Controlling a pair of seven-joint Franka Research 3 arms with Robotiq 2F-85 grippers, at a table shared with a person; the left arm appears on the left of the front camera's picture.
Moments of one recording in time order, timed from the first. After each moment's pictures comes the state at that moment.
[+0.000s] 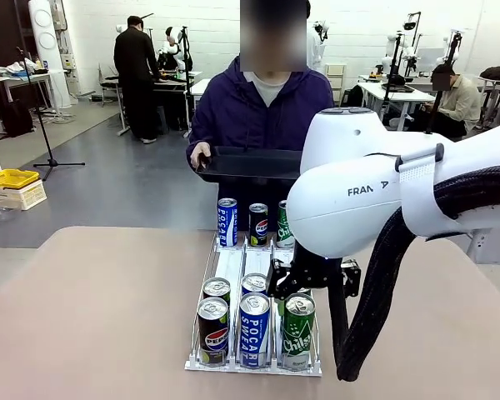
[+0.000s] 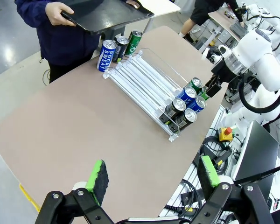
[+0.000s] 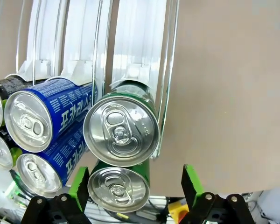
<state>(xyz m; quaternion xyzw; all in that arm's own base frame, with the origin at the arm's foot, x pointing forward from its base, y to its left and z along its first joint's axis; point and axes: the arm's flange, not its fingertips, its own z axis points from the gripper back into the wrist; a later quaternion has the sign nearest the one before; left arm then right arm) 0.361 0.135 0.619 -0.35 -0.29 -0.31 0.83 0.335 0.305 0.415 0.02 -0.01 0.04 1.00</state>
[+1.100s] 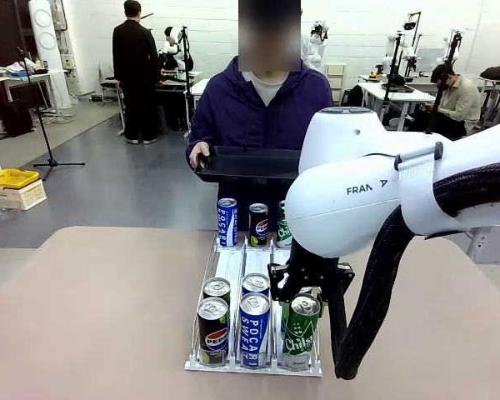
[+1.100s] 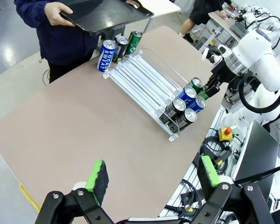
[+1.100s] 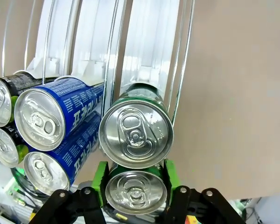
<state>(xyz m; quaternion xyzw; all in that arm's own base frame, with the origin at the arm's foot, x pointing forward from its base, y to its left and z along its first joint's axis) 0.361 0.135 0.619 -0.35 -0.29 -0.31 0.83 0.336 0.308 0.416 0.03 -0.01 0.06 1.00</state>
